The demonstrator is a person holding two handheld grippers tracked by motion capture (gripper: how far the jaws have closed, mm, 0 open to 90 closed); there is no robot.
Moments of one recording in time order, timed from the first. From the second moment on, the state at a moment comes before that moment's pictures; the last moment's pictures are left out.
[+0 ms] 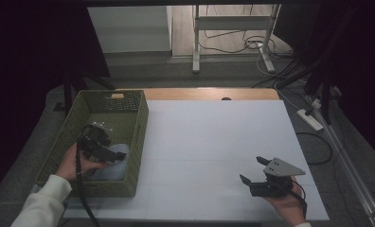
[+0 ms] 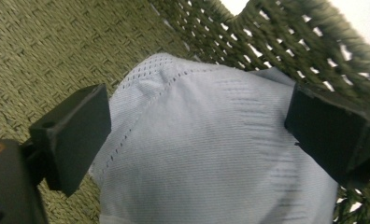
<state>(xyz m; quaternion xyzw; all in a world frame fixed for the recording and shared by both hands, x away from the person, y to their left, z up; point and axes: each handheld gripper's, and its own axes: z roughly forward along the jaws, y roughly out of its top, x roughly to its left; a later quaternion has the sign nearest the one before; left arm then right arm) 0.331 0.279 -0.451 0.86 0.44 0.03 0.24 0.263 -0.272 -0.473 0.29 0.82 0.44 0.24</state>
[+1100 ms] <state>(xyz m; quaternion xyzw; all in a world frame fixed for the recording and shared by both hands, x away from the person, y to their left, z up) 0.356 0.276 -0.486 0.86 0.46 -0.06 0.21 0.263 -0.270 -0.473 0.29 0.82 0.44 0.24</state>
